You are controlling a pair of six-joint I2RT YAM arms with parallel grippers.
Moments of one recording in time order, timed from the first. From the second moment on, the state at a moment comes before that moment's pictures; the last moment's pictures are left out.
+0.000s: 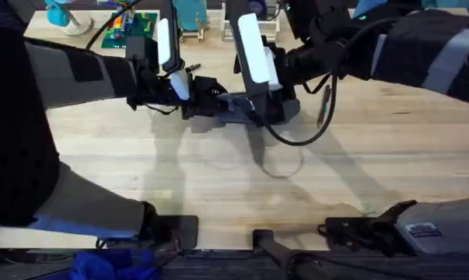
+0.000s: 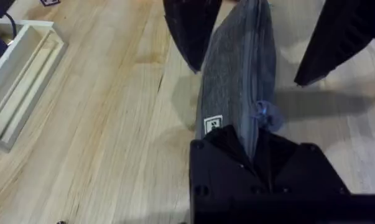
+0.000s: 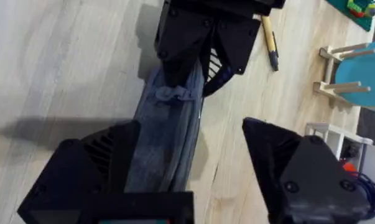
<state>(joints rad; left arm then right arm) 0.02 1.70 0.81 -0.33 1.10 1.27 0.54 1.61 1.15 -0.52 -0.45 -1.26</state>
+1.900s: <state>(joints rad) 0.03 1.33 0.81 -0.72 0.97 1.20 0.35 1.45 1.15 -0.70 -0.44 -0.60</state>
